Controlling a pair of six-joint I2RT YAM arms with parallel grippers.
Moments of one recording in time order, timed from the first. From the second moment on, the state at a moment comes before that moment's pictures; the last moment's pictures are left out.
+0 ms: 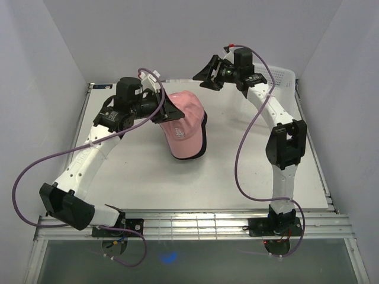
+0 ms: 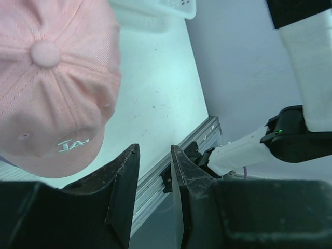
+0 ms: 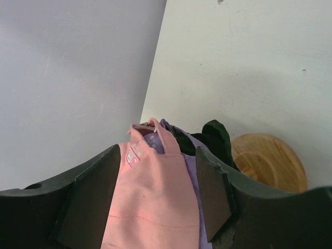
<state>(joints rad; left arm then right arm) -0.42 1.36 1.41 -0.54 0.54 -0.68 0.35 2.10 2.03 -0.29 -0.70 0.83</state>
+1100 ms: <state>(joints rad) -0.24 0.98 1.21 -0.61 0.45 -0.55 0.20 0.75 1.01 -0.65 -0.35 0.44</state>
